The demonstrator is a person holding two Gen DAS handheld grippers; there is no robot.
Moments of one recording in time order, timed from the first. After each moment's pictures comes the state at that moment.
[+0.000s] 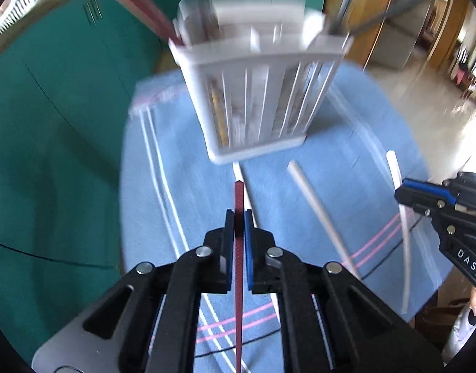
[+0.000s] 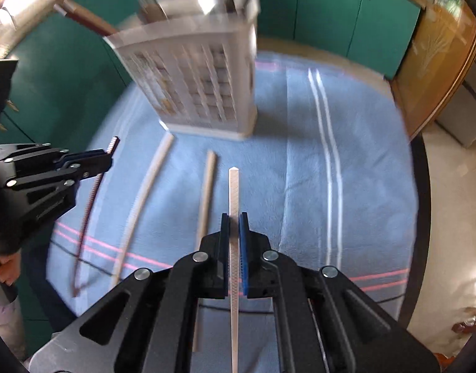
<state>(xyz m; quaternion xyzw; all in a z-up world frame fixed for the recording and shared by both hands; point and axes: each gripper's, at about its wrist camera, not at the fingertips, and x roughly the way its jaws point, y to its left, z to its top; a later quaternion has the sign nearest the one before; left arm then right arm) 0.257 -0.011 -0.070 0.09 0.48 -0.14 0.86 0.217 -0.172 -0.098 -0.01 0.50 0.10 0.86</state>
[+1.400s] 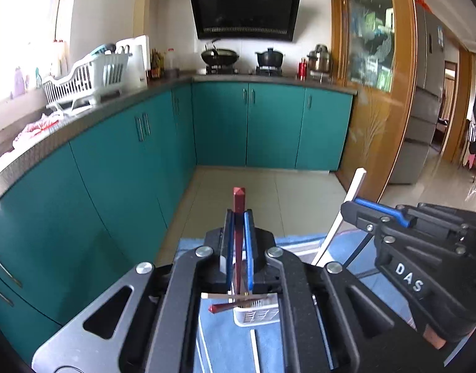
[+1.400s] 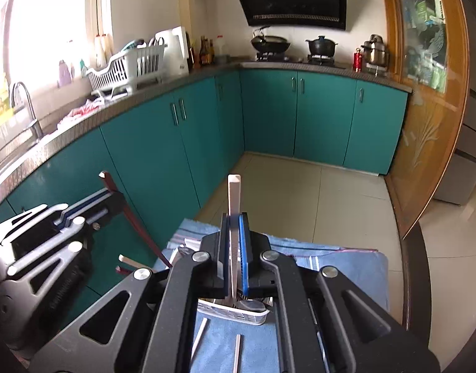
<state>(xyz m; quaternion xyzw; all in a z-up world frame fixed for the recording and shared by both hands) 0.316 -0.006 0.079 0.02 0.25 -0.07 0.96 0.310 -0.144 0.069 0.01 0.30 0.10 0.95</state>
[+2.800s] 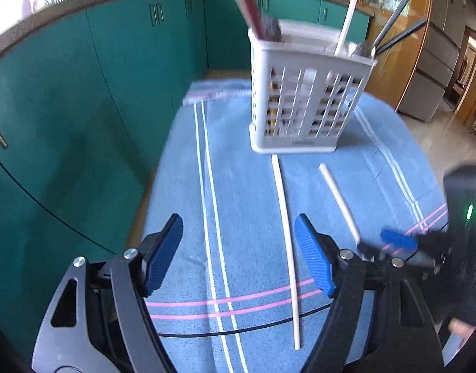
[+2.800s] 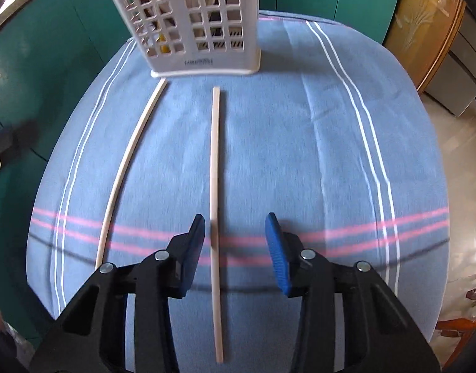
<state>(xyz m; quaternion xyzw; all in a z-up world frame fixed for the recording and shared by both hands) 0.208 0.025 -0.107 0.02 0.43 -0.05 0.90 0.197 -0.145 -0.175 0.01 0.54 0.05 0.84</state>
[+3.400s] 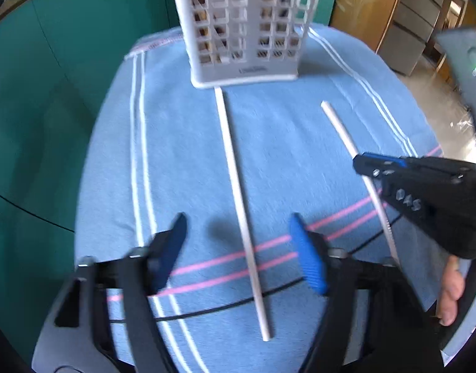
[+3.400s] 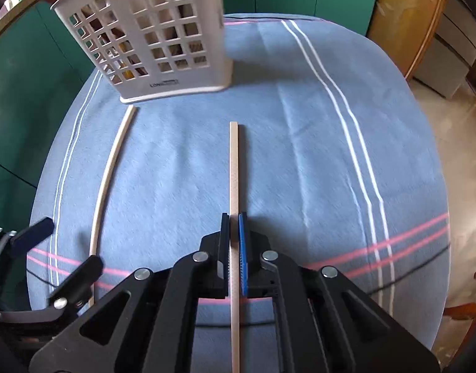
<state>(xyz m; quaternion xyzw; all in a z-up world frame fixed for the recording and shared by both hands) 0.202 -0.025 -0.165 0.06 0.51 -0.11 0.85 0.221 -0.164 -0.180 0.05 0.54 0.01 0.84</state>
